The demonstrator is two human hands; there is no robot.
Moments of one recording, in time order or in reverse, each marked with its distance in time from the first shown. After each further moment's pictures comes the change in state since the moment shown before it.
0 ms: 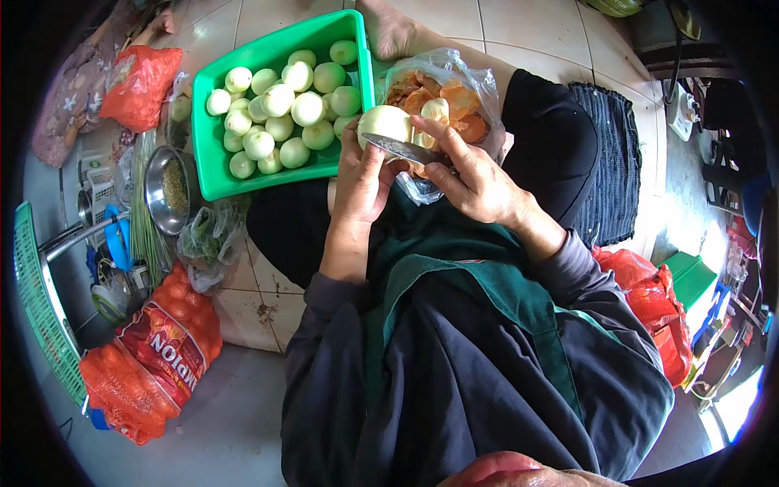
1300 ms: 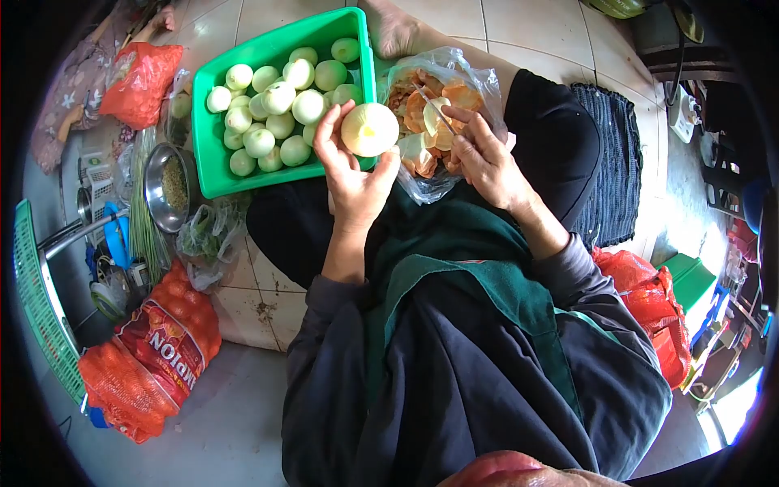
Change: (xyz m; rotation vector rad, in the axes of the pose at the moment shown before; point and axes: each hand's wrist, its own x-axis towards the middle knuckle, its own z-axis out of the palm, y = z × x) left_hand 0.001 0.004 0.005 0.753 0.141 0.574; right_hand -0.005 0.011 -0.012 0.022 0.131 0.330
